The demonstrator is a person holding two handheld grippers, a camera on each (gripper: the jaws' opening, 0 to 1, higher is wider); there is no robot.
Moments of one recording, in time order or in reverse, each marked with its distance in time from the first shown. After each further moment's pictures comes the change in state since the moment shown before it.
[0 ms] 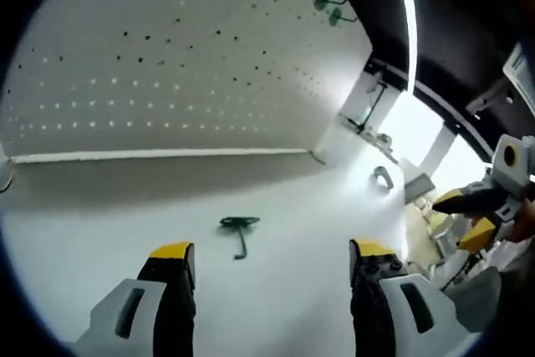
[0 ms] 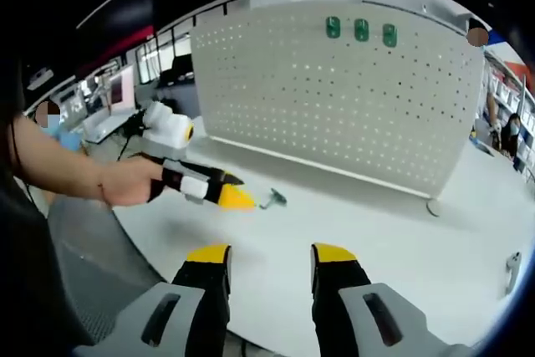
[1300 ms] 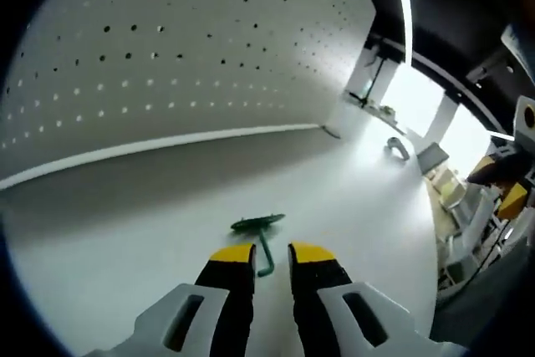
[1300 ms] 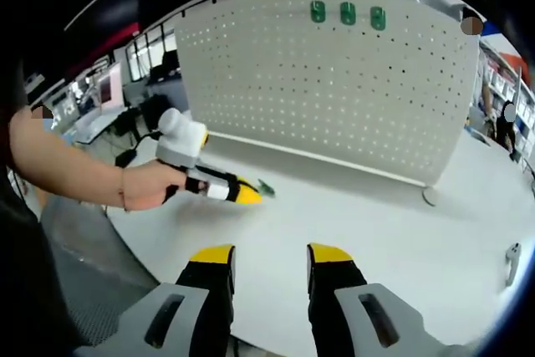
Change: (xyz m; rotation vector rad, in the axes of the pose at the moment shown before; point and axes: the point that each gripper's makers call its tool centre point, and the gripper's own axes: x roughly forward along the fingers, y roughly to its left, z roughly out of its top) left arm 0.045 0.019 -0.009 0.157 0.078 0.041; right arm 0.008 -0.017 -0.010 0.032 0.045 -0.026
